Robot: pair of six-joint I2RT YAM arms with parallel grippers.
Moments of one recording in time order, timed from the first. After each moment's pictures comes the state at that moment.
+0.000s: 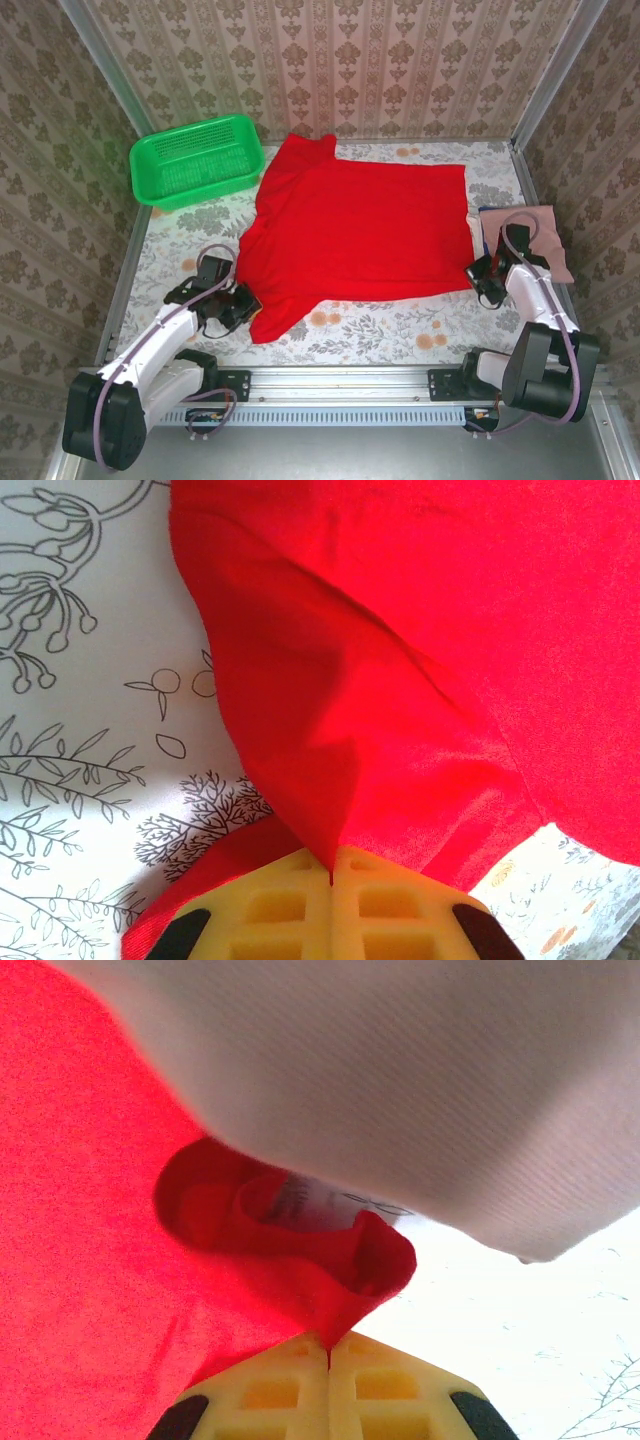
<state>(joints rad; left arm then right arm) -0.33 0.93 0.42 -0.63 0.37 -0.98 -0.31 1.19 0.67 -0.72 -0.13 0.76</state>
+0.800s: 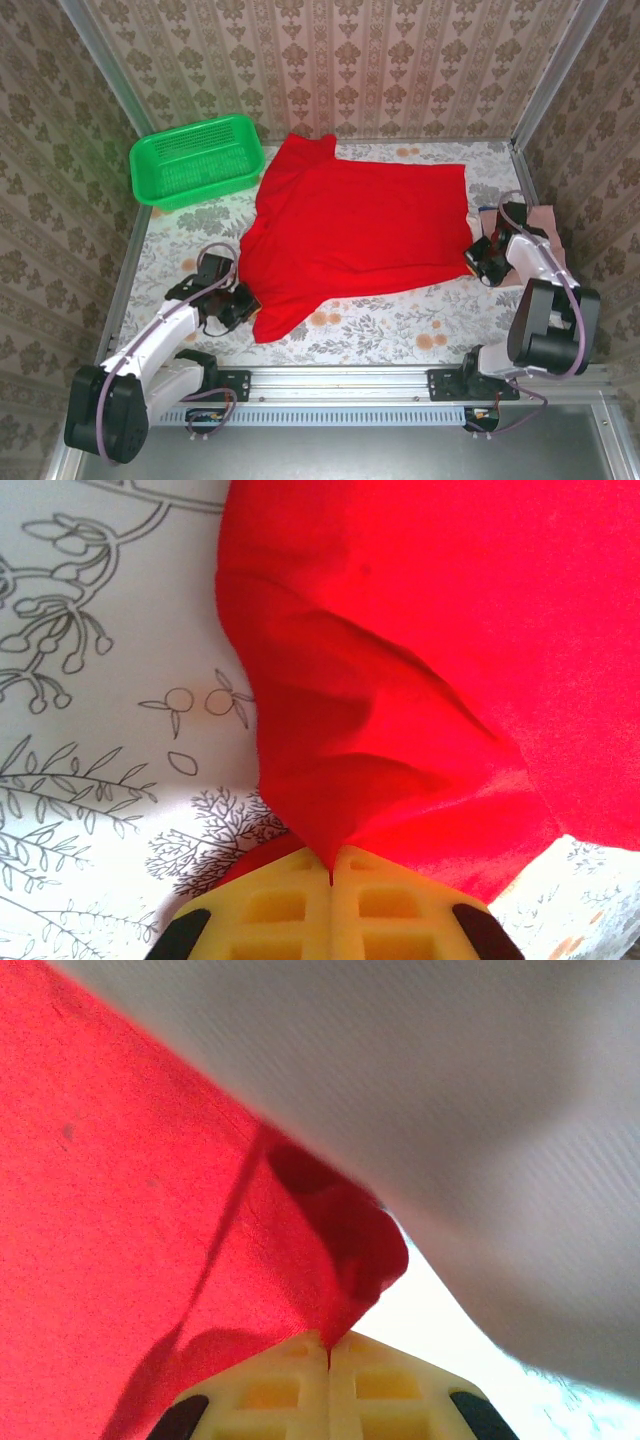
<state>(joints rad) -0.32 0.96 0.43 -0.62 0.36 -0.97 -0.30 1.37 0.81 -0.75 -0.14 0.69</state>
